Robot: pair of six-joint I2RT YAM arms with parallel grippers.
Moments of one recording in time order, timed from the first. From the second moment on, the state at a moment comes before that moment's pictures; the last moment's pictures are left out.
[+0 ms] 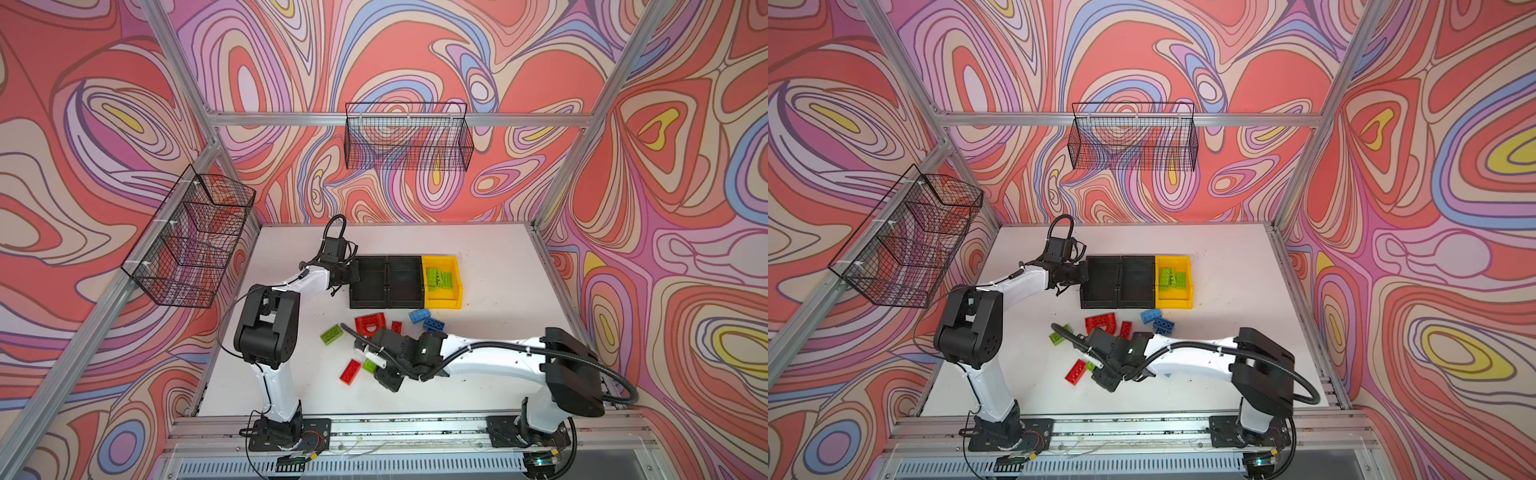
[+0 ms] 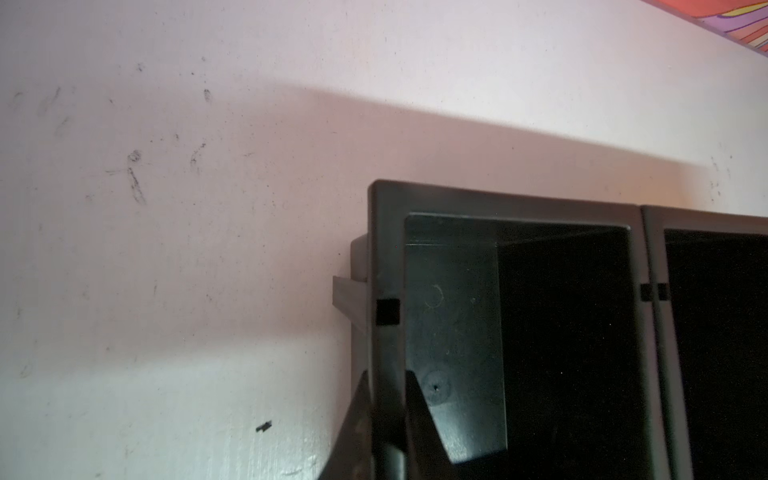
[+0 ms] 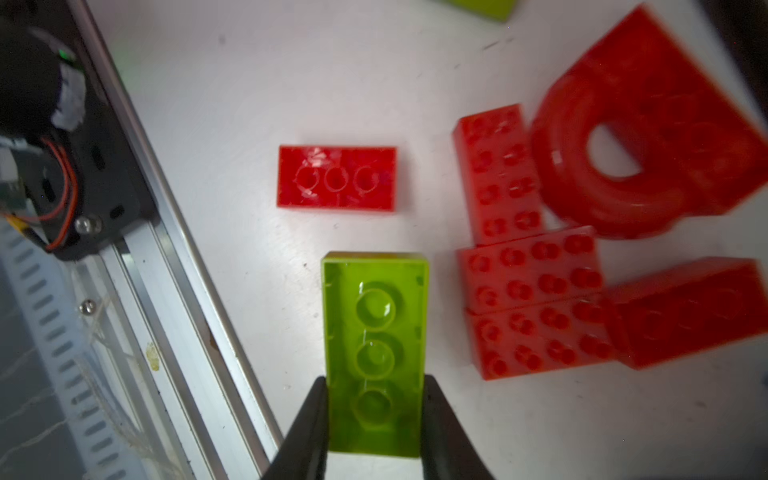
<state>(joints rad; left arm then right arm) -0.24 1.88 1.24 -0.25 0.15 -0.39 1.16 1.62 1.12 -0.50 -0.02 0.18</state>
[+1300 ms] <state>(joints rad) -0.24 1.88 1.24 -0.26 0.15 -0.39 0.37 1.82 1.31 -0.41 0.10 0.28</state>
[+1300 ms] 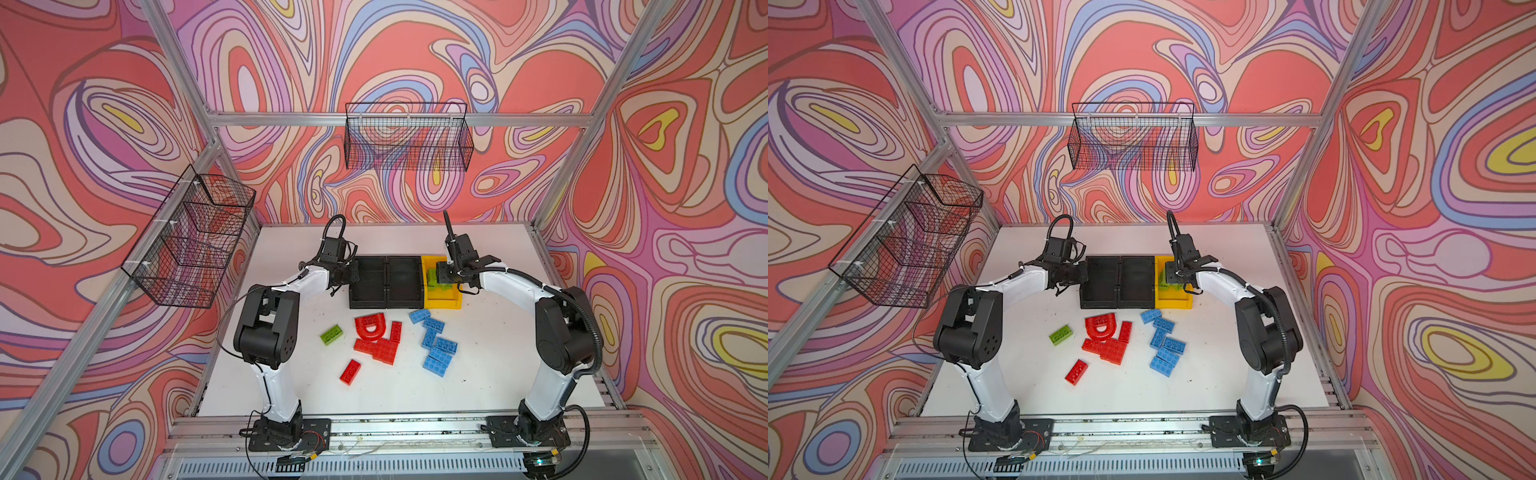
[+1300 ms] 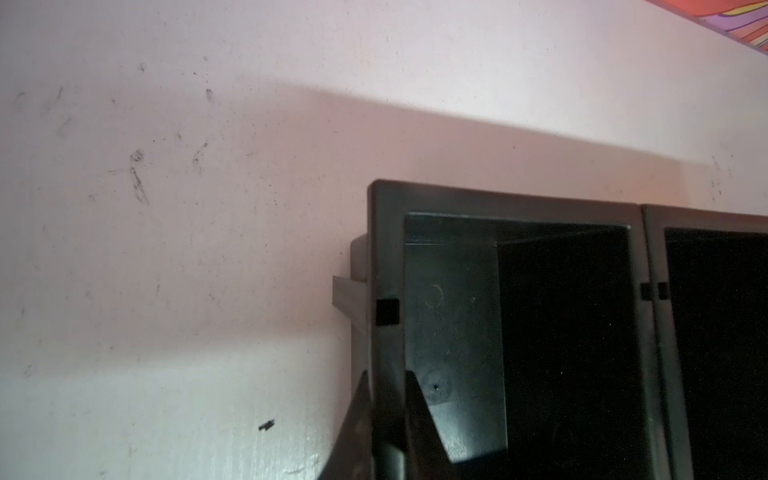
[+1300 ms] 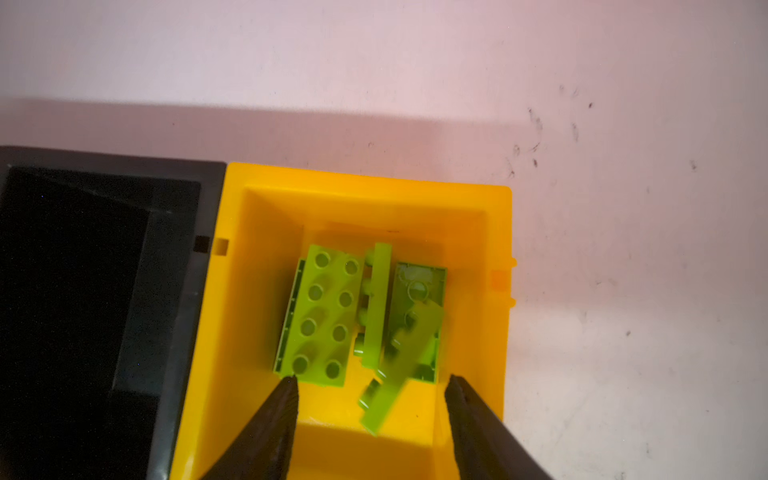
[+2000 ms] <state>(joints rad) -0.24 1.85 1.24 -0.30 0.14 -0.39 0.28 1.84 1.29 -0.40 0.10 0.23</state>
